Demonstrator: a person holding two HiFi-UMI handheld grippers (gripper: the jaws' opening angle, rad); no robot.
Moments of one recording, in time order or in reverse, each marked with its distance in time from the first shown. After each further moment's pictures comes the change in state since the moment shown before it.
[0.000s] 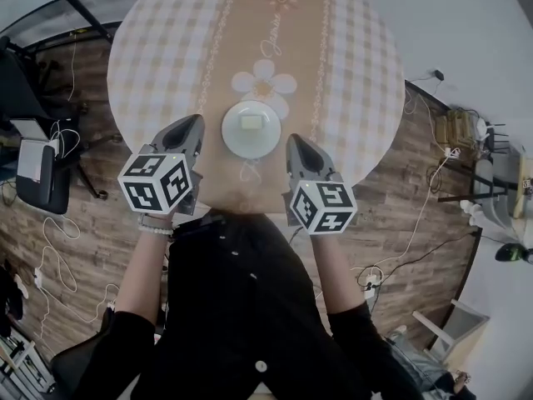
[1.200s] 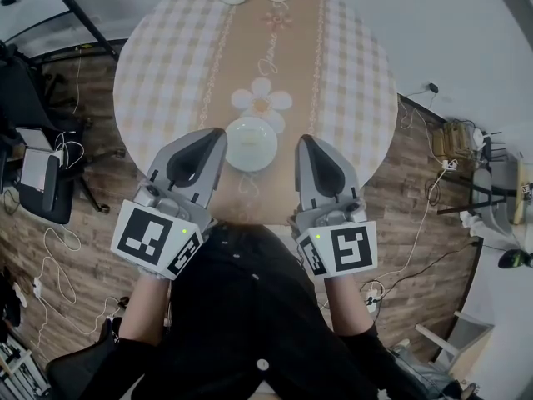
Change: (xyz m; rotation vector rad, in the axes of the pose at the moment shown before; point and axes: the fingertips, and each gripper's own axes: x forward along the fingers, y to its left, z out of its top) left arm -0.084 -0.127 0.107 0.290 -0.319 -0.180; right arm -0.087 0.066 0.142 -0.281 -0.373 0.058
